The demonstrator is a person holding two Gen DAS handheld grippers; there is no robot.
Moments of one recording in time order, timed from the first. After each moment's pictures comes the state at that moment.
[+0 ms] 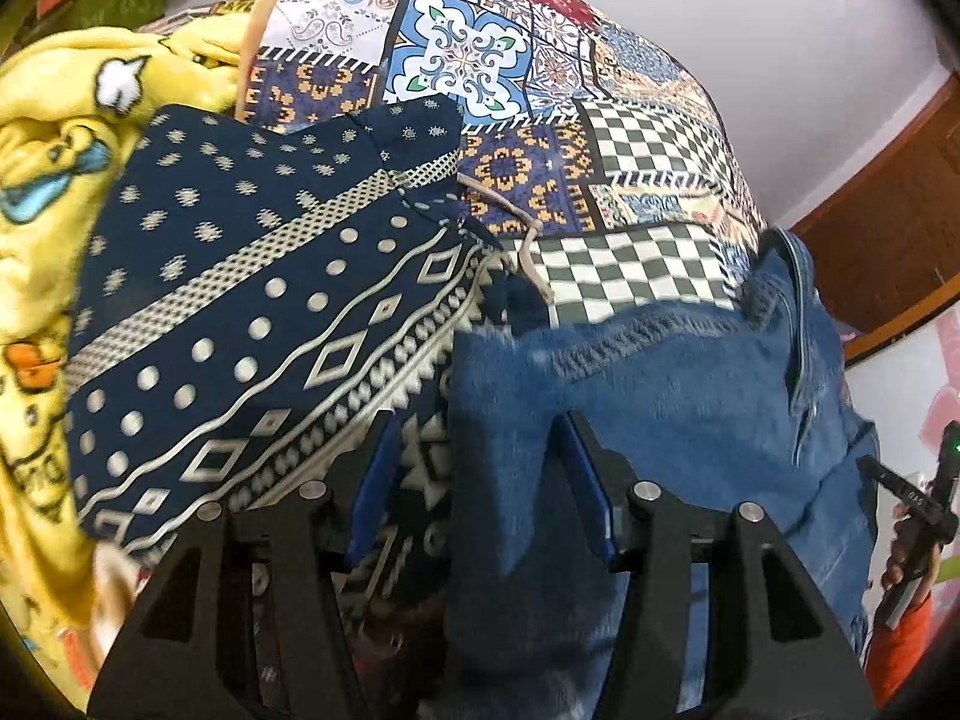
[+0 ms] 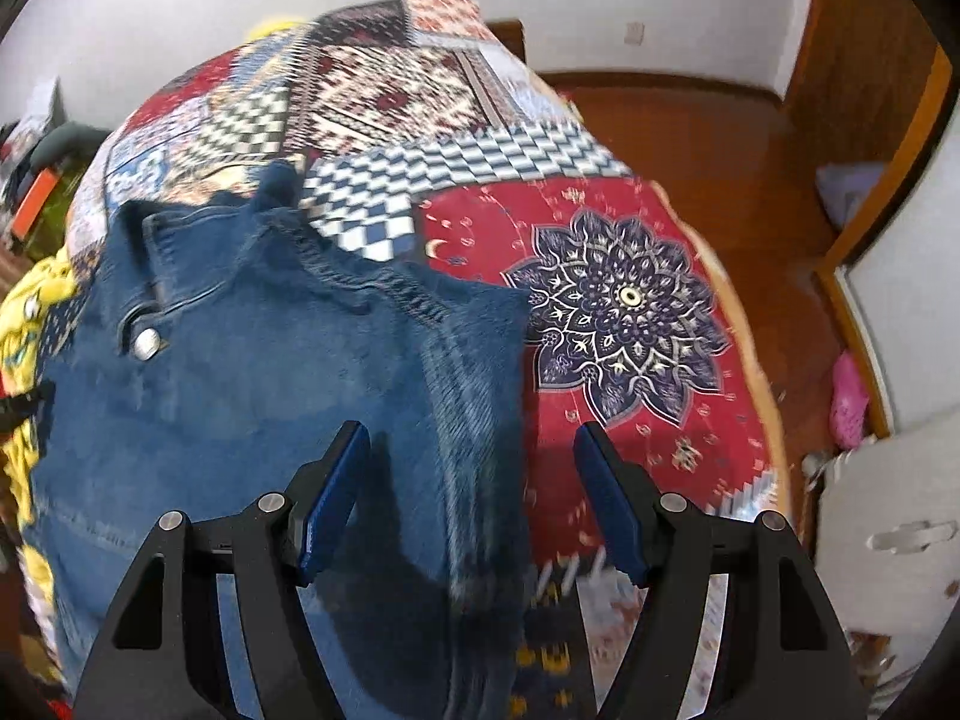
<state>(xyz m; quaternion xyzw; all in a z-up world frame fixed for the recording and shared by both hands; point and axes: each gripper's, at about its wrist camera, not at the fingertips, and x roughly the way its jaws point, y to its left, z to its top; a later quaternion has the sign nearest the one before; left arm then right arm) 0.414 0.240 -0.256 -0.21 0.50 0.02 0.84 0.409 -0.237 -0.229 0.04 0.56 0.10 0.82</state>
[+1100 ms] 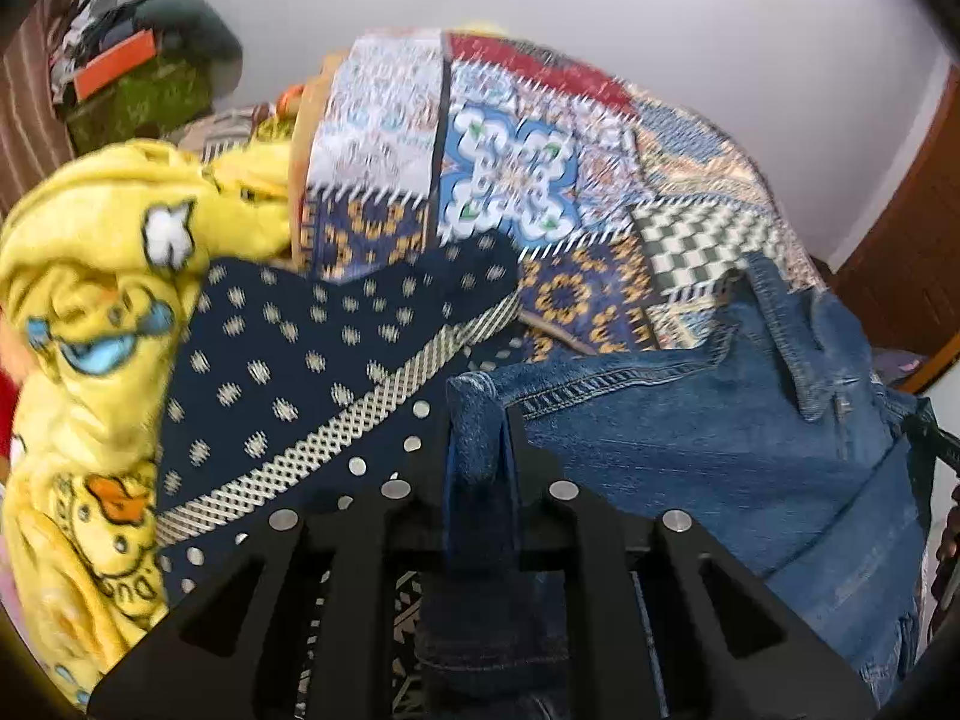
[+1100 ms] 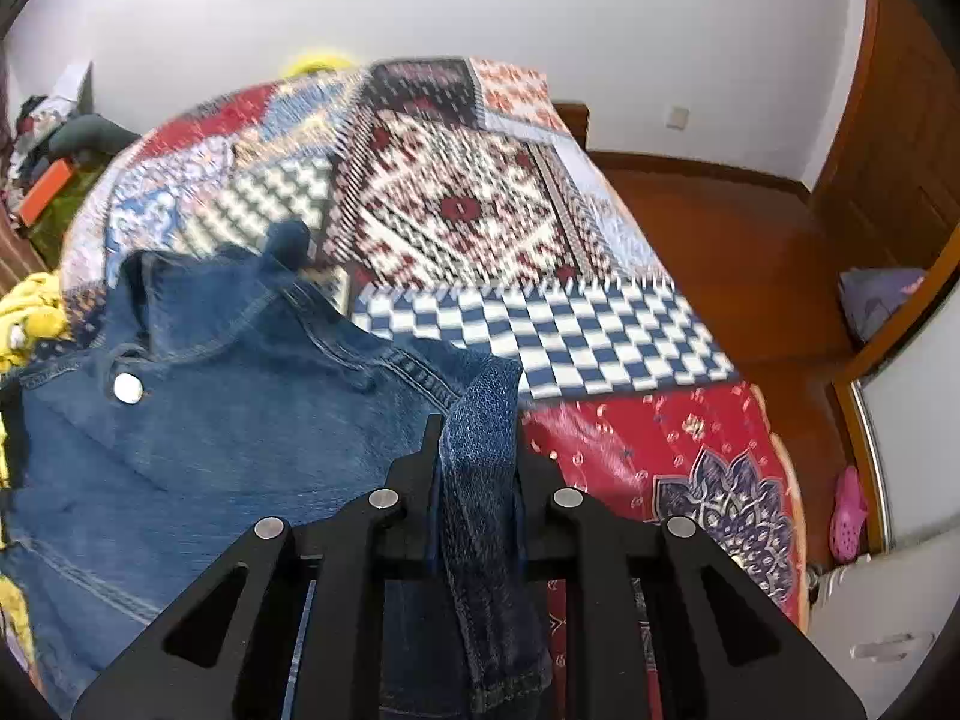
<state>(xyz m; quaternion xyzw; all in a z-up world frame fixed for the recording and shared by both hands) 0.448 0.259 -0.227 -0.13 0.45 0.11 0.88 0.482 -0.168 -0.212 -0.03 0.49 0.12 0.86</state>
